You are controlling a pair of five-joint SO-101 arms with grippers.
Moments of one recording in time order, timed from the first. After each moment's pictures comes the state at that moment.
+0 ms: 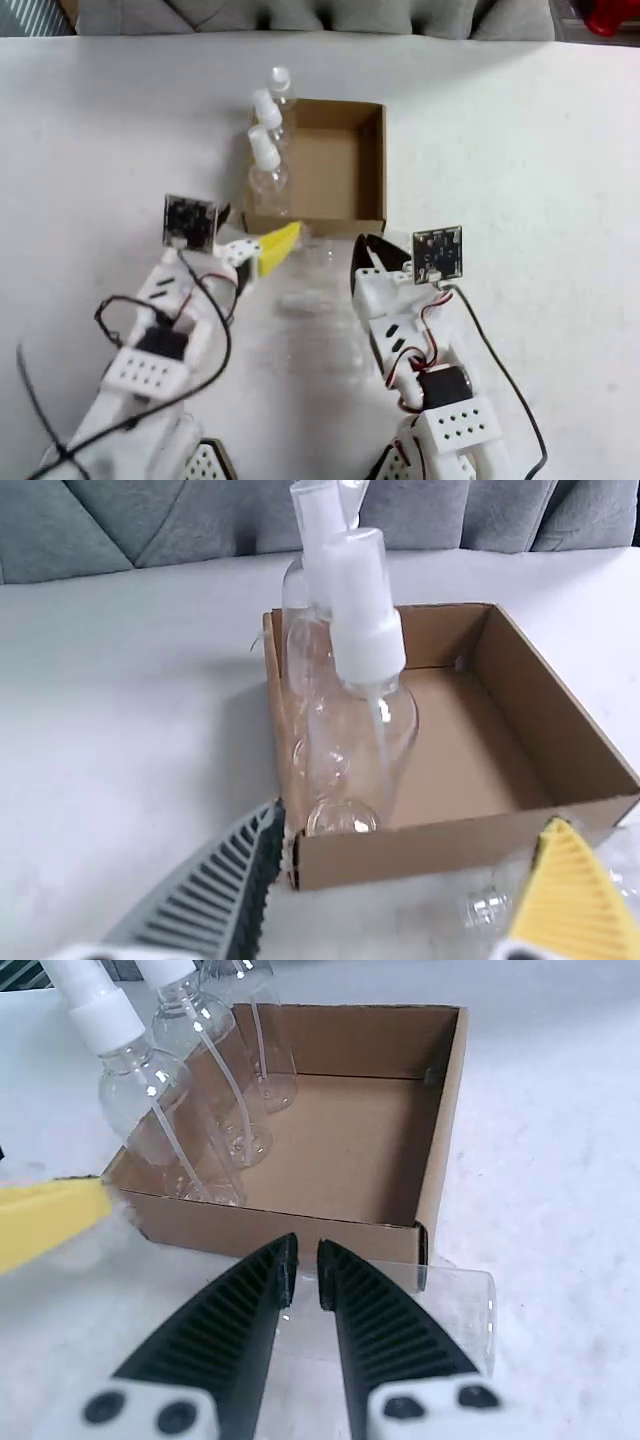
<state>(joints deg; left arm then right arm) 8.4 -53.3 84.7 2.0 5.4 -17.9 -77.4 92.0 15.0 -7.8</state>
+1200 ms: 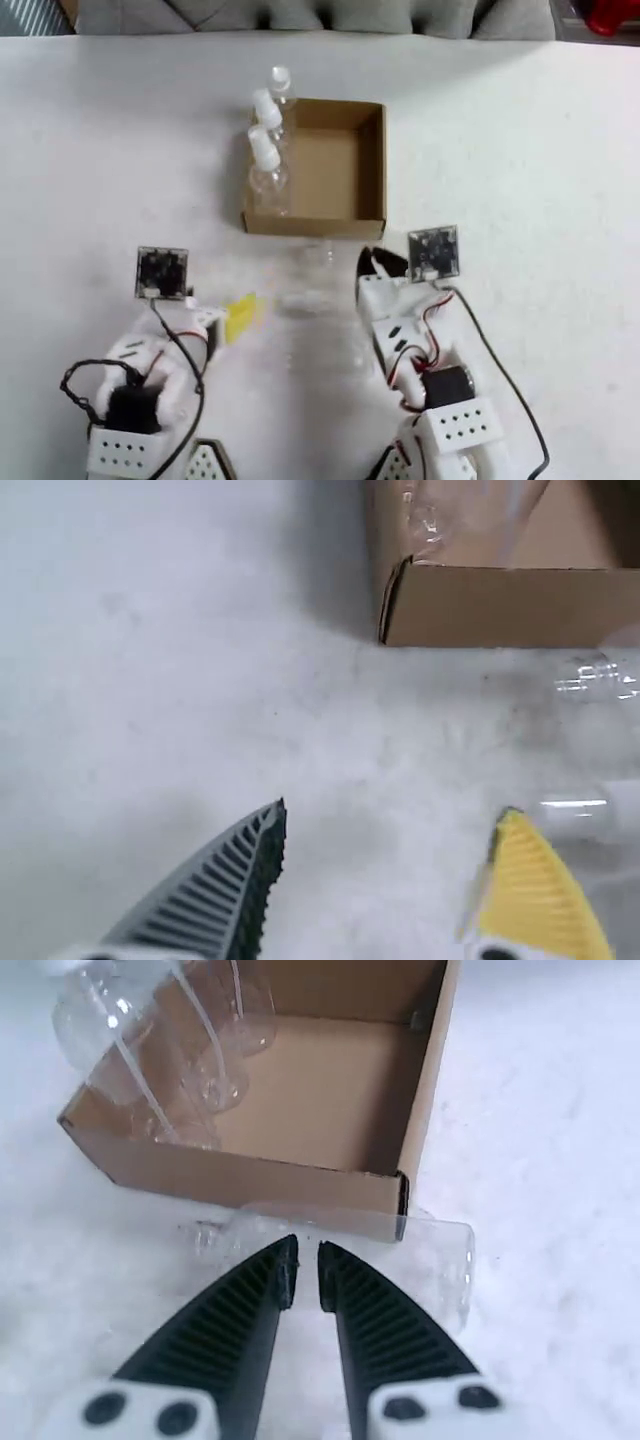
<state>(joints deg) 0.4 -103.3 97.3 59.6 5.4 -16.8 -77.4 90.7 23.2 -3.5</state>
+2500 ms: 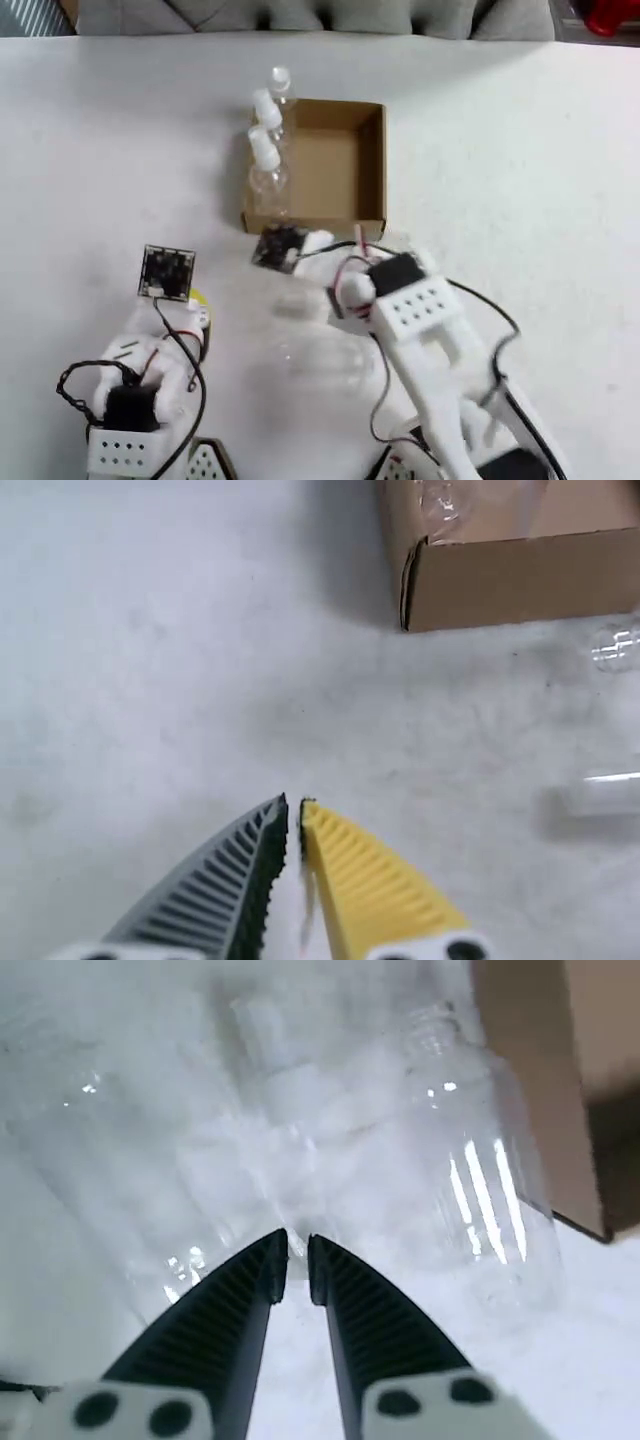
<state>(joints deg) -2.4 -103.3 97.3 59.6 -2.2 -28.2 -30.5 43.9 68.1 47.4</state>
